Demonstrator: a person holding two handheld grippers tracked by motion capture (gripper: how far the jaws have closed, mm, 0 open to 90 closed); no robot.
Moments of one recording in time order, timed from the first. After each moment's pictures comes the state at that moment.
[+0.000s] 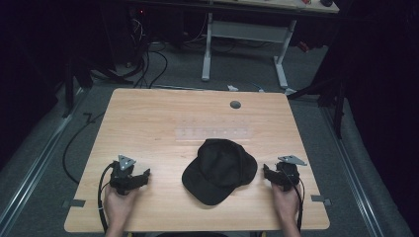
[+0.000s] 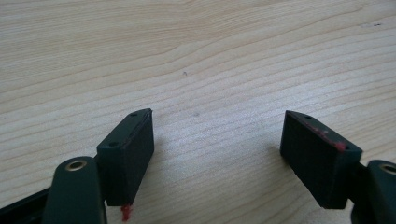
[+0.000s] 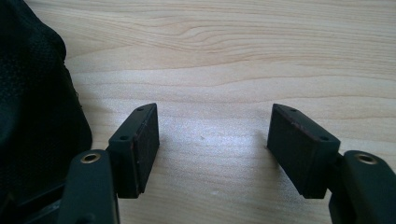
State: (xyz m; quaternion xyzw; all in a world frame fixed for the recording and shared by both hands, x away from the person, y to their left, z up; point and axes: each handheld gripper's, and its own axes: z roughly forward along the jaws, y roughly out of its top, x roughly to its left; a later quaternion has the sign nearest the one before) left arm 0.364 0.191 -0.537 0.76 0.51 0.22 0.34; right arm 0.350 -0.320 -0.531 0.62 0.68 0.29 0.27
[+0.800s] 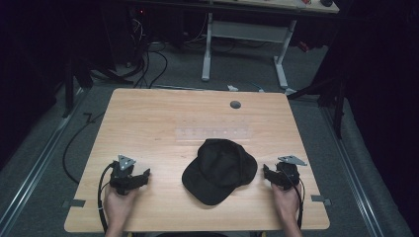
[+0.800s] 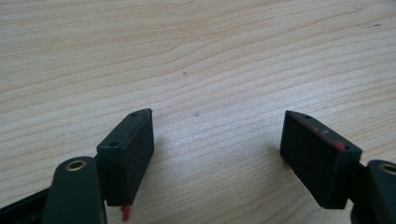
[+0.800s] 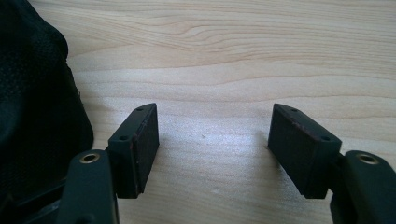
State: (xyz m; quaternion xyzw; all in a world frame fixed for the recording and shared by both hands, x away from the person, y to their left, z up) left arm 0.364 0.192 -0.537 0.76 0.51 0.22 0.34; right arm 0.349 -0.320 -0.531 0.61 0.68 0.29 0.27
